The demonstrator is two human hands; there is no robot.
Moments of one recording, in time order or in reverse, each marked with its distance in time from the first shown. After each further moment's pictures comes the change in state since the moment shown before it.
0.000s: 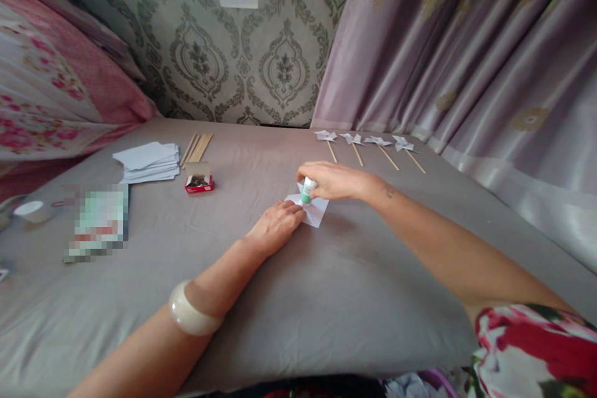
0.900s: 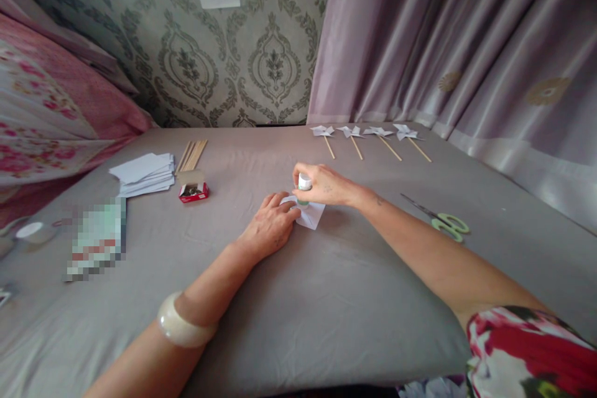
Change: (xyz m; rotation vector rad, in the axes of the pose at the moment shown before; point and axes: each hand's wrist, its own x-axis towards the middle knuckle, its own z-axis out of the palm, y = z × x) left_hand 0.002 -0.010 0.004 0.016 0.110 -0.006; right_hand 0.003 0.014 0.043 0.408 0.364 0.048
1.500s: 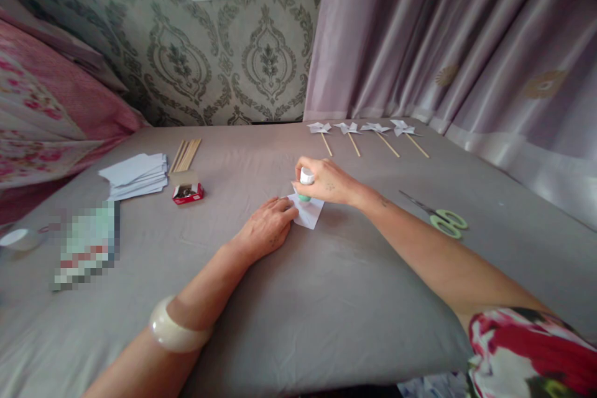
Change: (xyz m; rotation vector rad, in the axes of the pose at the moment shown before) left_hand 0.001 -0.004 0.000 -0.105 -0.031 0.043; right_hand -0.004 -0.003 -0.006 -0.080 0.125 0.072
